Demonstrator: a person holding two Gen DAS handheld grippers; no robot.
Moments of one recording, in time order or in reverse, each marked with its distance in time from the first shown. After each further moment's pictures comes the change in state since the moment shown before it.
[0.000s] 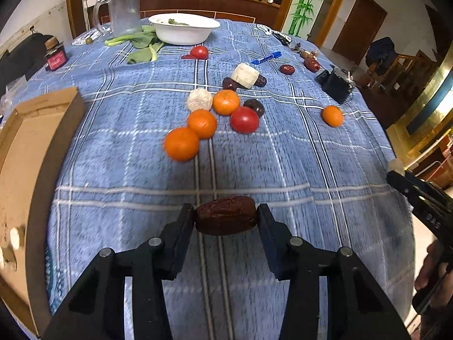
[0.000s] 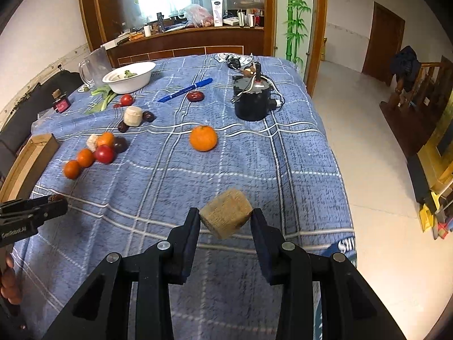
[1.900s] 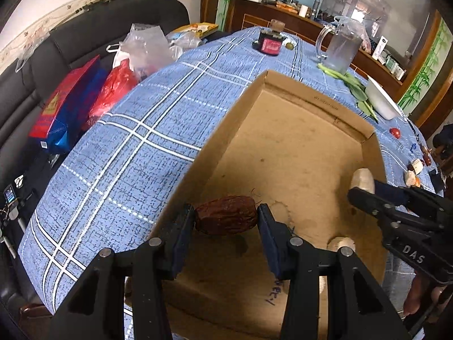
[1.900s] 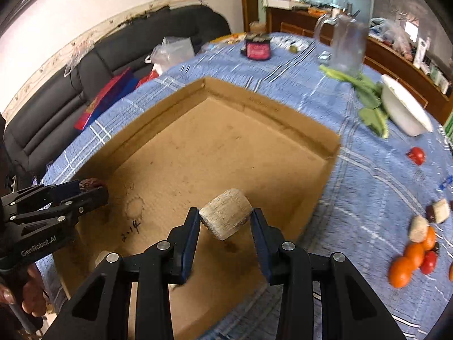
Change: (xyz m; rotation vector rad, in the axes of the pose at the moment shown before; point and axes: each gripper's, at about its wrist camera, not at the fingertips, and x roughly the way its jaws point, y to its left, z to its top) left arm -0.094 0.326 -0.053 -0.392 -0.106 0.274; right arm 0.077 0.433 0.032 -0.475 0.136 0.407
